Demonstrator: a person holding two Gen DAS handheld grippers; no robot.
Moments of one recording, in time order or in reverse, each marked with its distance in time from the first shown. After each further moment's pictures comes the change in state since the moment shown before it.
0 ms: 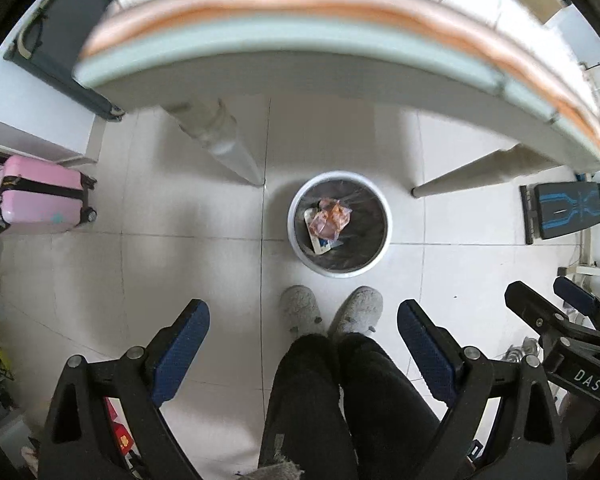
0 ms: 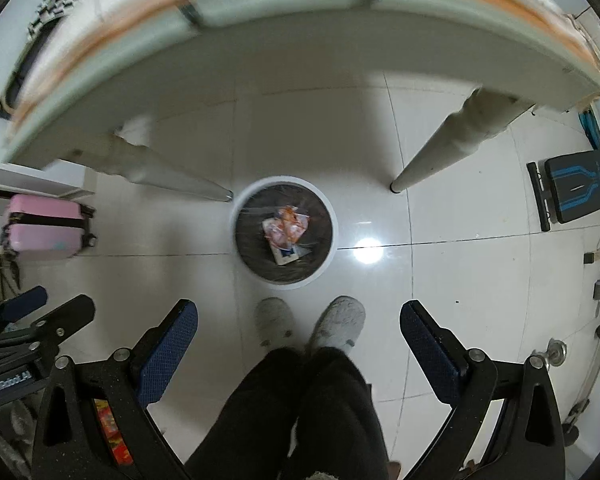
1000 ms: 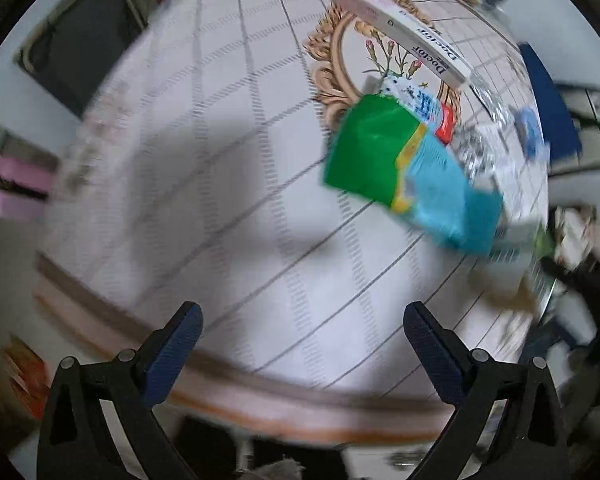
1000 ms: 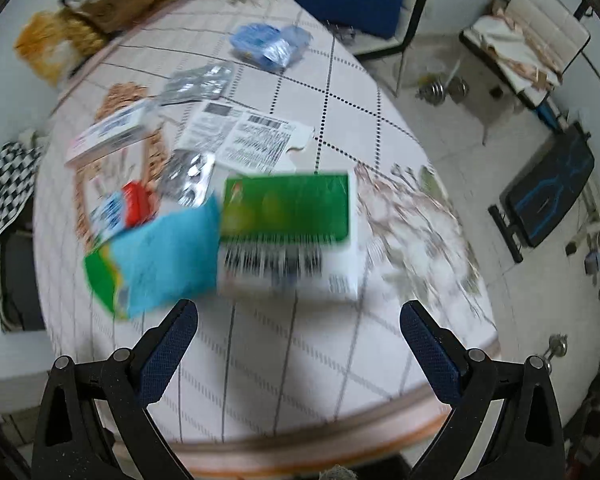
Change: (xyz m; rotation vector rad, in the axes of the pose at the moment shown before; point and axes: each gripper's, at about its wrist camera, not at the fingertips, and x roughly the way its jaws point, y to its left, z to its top) left arm -0.070 -0.087 0.295 -0.375 -0.061 -0.100; right arm -0.120 -0.119 0.394 0.354 -0.124 -0.028
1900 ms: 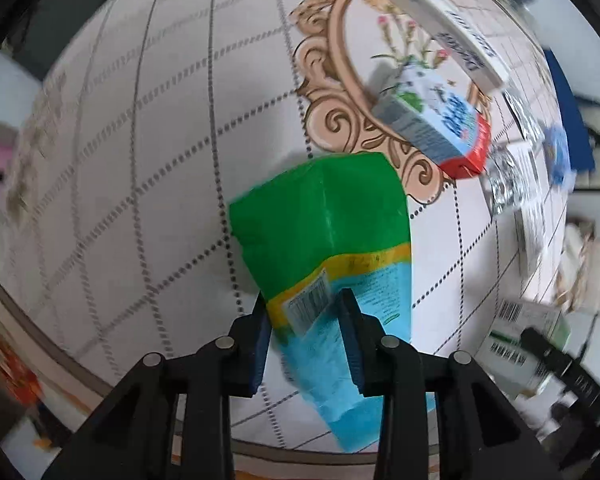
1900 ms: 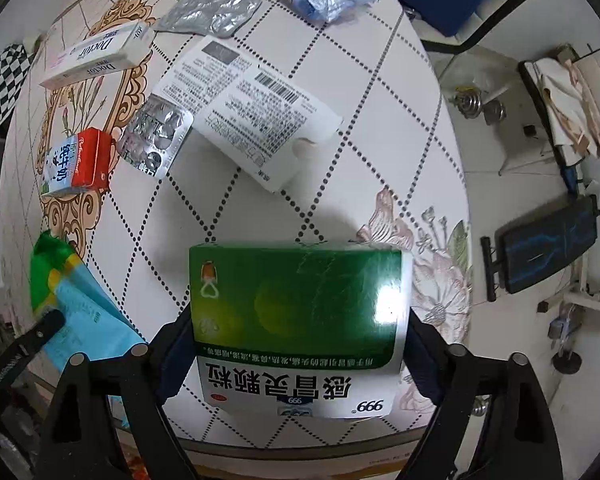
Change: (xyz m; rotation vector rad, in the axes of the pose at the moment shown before) left arm 0.047 0.006 0.032 -0.041 0.071 -0.026; right arm 0.063 0.011 0.036 -0.289 0.168 -0.074
